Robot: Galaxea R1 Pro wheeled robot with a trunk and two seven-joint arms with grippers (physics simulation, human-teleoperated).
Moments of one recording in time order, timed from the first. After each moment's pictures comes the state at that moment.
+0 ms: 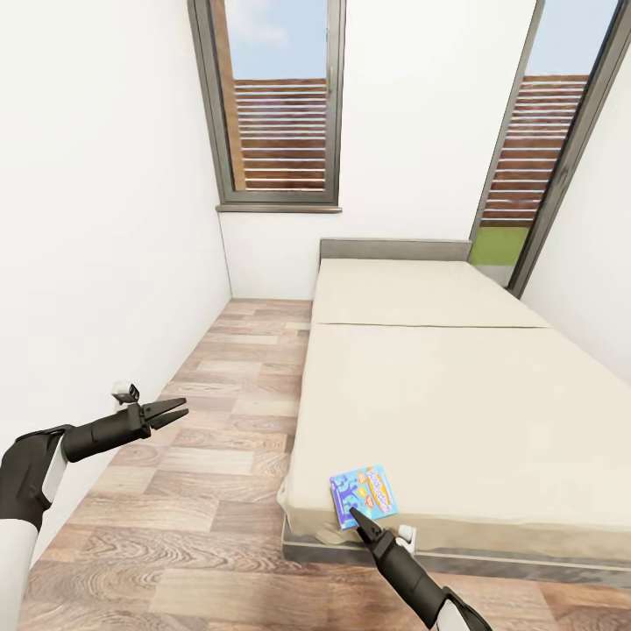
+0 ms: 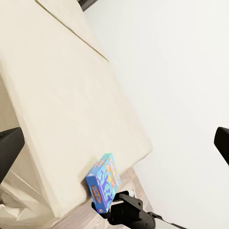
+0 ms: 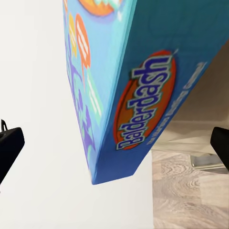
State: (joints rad) left arm -0.72 0.32 0.39 -0.83 0.07 0.86 -1.49; right arm -0.30 0.08 -0.17 -0.60 -0.68 0.31 0.92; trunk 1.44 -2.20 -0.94
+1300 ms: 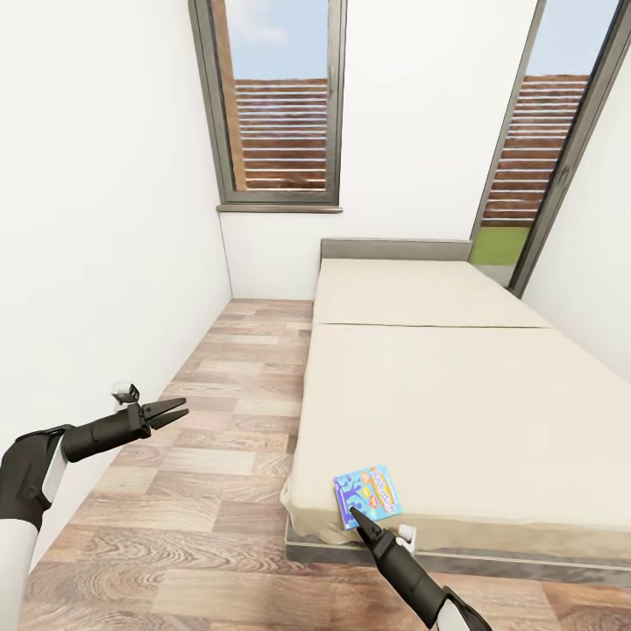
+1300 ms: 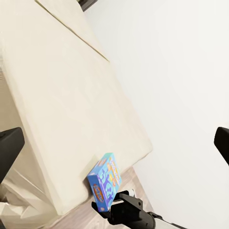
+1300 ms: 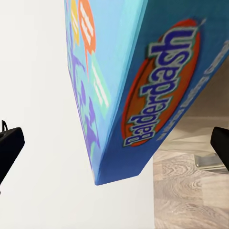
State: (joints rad) left arm -0.72 0.32 0.39 -0.83 0.07 0.86 -1.49; right arm -0.30 0.08 -0.17 -0.60 -0.68 0.31 0.92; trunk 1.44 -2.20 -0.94
